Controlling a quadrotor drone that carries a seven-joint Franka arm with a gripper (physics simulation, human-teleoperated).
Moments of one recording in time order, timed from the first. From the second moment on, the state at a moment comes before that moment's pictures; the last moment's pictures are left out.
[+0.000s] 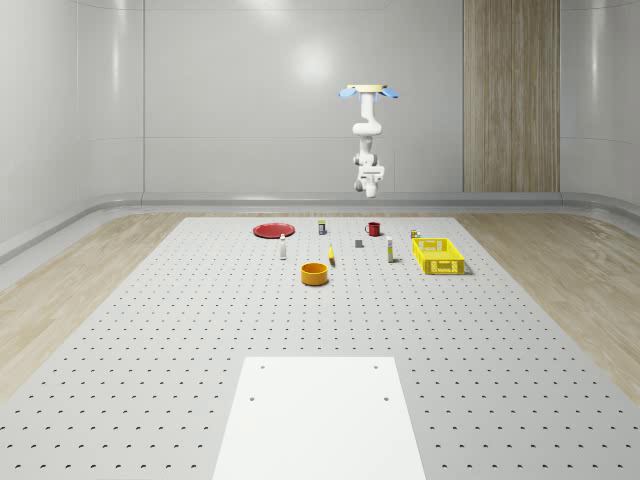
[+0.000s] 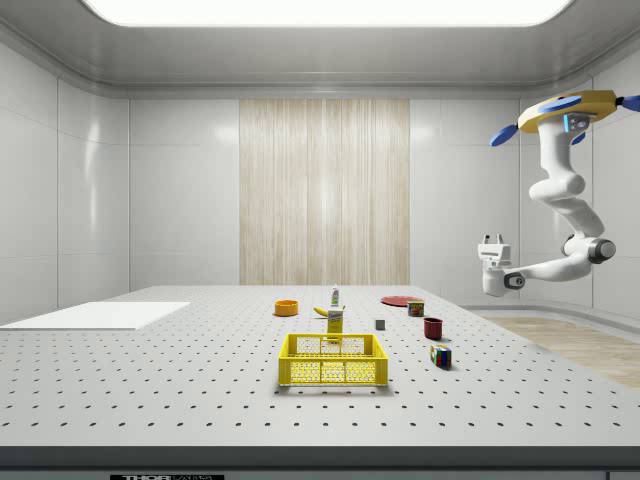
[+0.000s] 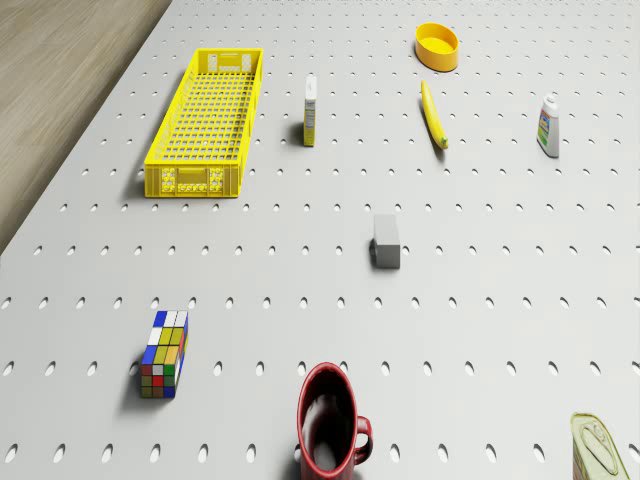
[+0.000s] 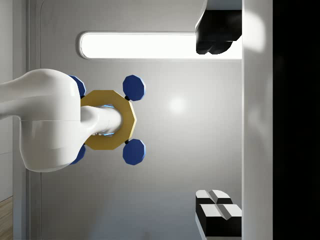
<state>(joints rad) 0.00 -0.72 0.00 -2.10 0.00 1.39 0.78</state>
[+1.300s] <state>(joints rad) -0.01 -0.71 0.01 -2.05 0.00 1.37 0.78</state>
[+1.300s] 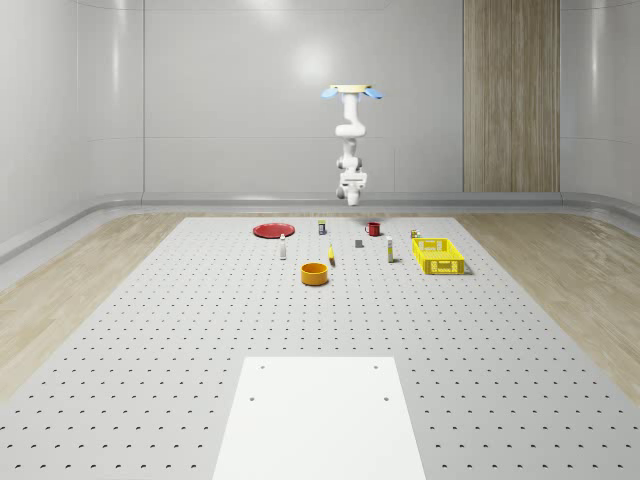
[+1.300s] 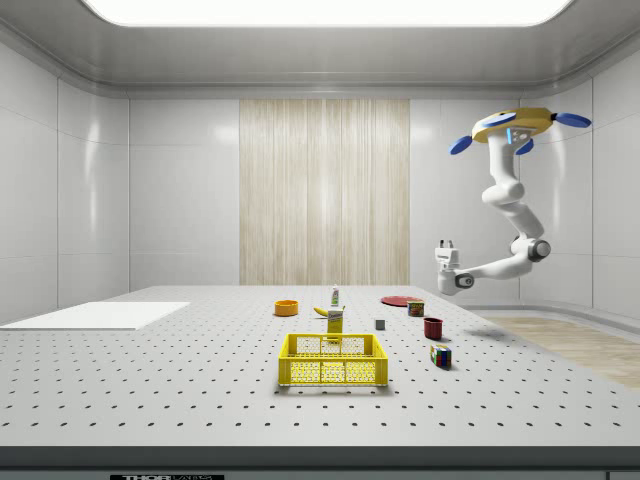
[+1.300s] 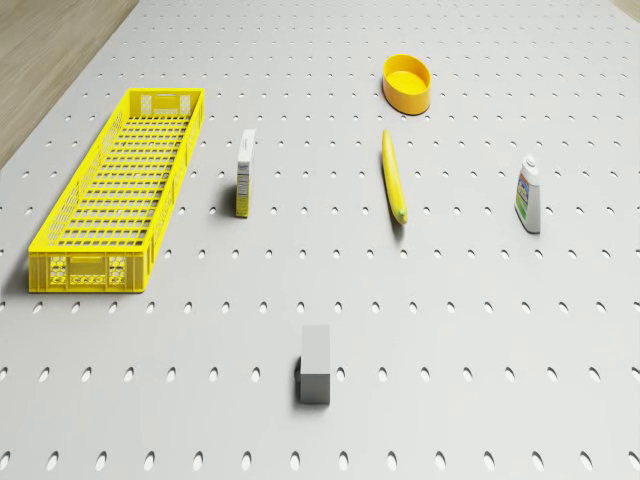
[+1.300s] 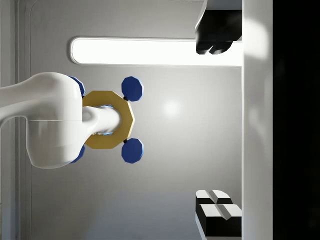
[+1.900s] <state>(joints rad) -0.01 -0.71 0.01 -2.05 -0.01 1.38 0.78</state>
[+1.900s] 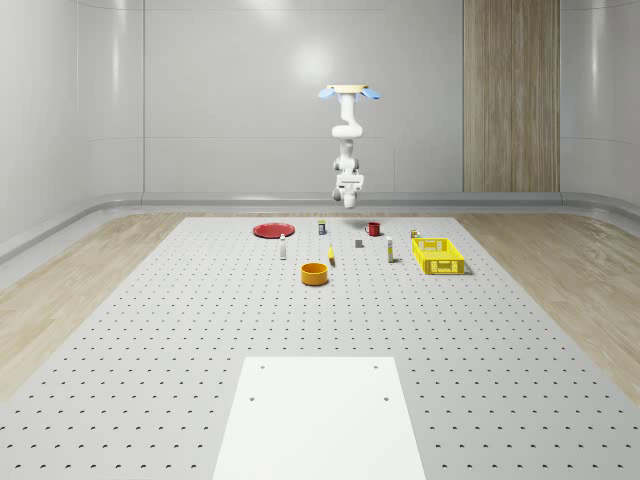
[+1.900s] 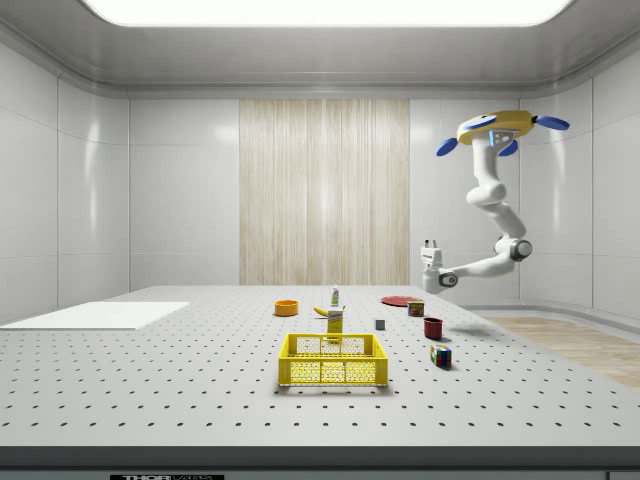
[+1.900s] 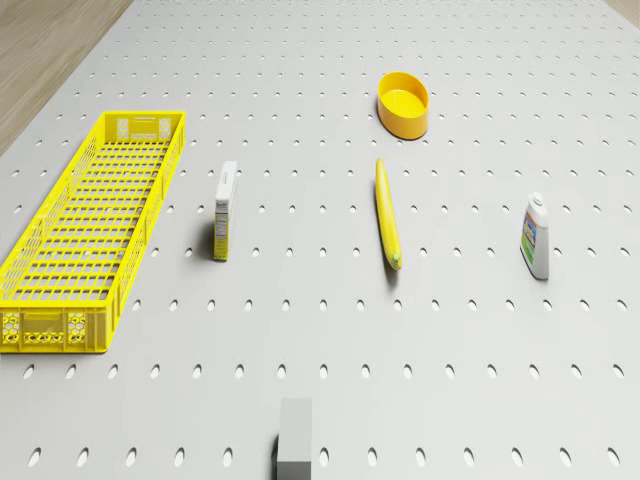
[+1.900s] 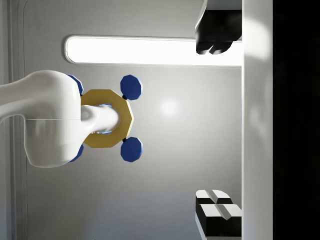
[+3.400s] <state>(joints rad) -0.35 -0.84 0.82 -2.56 -1.28 1.42 1.07</state>
